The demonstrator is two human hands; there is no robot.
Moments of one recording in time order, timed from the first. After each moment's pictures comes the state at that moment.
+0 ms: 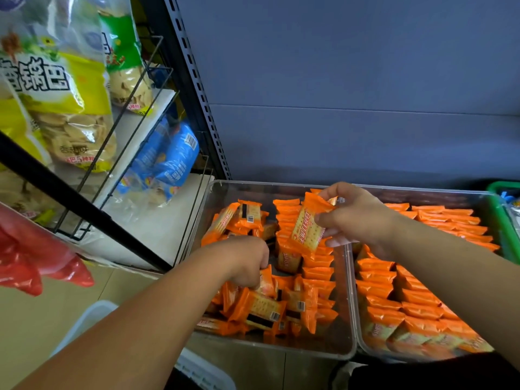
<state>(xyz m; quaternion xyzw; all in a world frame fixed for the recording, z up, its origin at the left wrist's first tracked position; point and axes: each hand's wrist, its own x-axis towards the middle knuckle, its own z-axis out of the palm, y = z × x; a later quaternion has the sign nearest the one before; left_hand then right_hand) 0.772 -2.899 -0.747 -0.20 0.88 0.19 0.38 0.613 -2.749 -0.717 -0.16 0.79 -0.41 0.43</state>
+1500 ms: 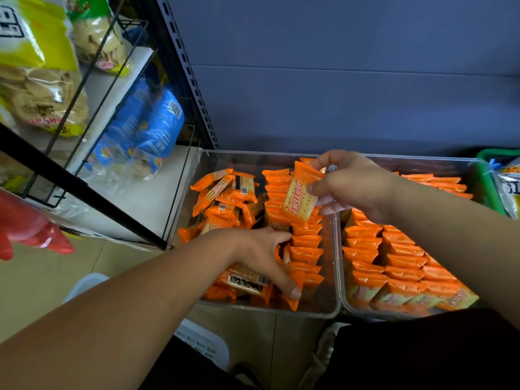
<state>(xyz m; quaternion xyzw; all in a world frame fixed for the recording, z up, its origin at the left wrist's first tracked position) 0.760 -2.868 -0.778 -0.15 0.82 0.32 0.45 0.608 -2.741 -0.710 -0.18 0.78 -0.40 0.44</state>
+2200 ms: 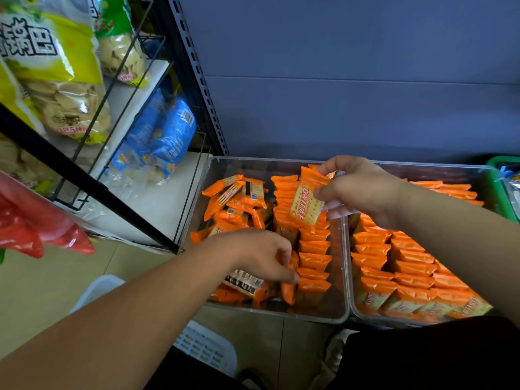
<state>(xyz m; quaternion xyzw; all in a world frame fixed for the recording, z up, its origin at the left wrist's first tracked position) 0.780 -2.871 -0.760 -0.14 0.87 0.28 0.38 0.614 -2.742 -0.701 -0.18 0.78 -0.40 0.44</state>
